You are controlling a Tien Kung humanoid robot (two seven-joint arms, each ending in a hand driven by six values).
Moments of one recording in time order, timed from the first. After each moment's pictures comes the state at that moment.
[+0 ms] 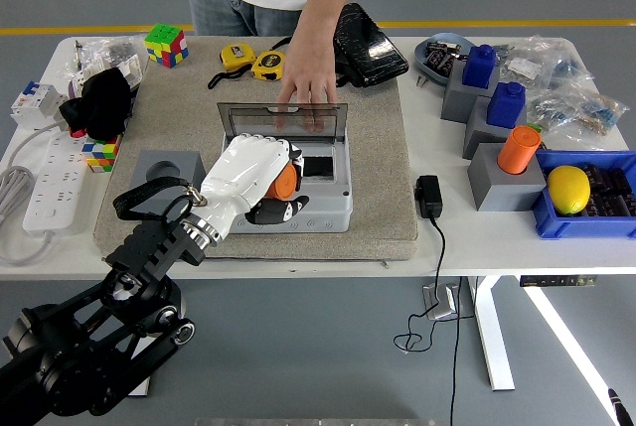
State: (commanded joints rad) left arm -0.35 0.18 -0.82 -1.46 2.27 0.23 0.18; right arm 0.13 -0.09 1.54 0.18 -1.15 -0.14 -0.04
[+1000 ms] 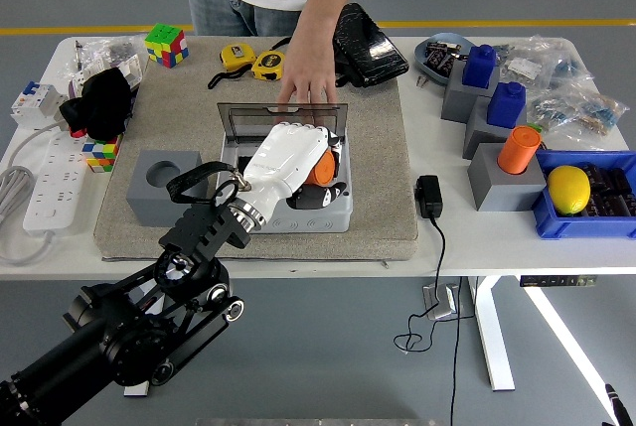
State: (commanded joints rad) left arm -0.45 0.02 -0.81 -1.26 2.27 0.30 0.16; right arm 0.14 -0.09 1.53 0.18 -1.15 -0.14 -0.05
